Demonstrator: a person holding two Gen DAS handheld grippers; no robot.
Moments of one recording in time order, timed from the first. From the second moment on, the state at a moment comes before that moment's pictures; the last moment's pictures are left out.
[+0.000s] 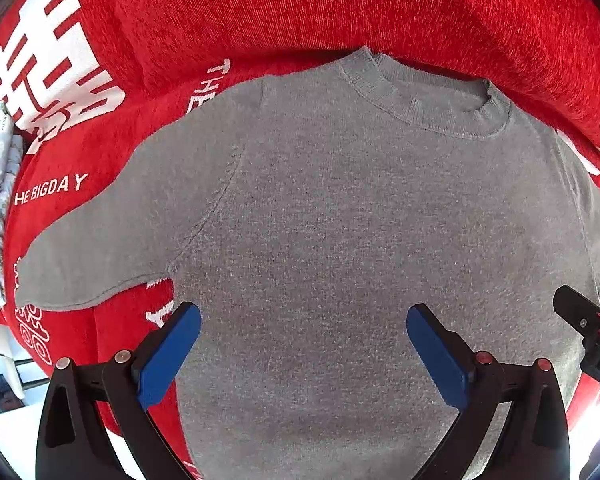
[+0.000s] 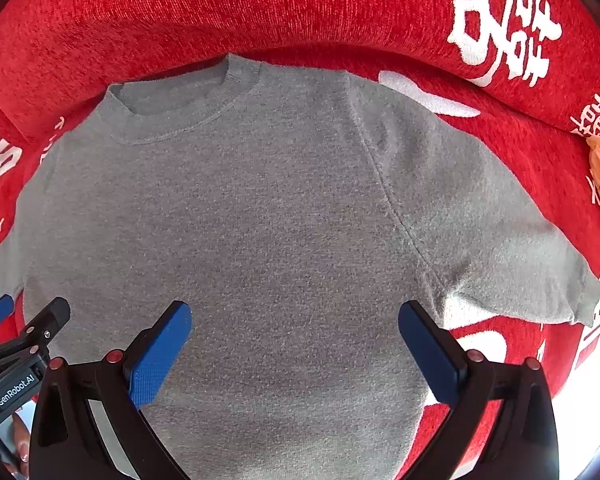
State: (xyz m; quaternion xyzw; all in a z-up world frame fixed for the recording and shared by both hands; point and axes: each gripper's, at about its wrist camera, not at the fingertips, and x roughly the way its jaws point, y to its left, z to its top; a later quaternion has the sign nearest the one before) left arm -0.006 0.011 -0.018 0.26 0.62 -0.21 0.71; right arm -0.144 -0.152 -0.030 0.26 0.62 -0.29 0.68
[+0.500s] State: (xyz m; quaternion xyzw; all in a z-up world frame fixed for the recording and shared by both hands) left arm -0.009 0.013 -0.014 0.26 0.62 -0.20 0.72; right arm -0.148 -0.157 -0.024 0.26 0.62 -0.28 0.68
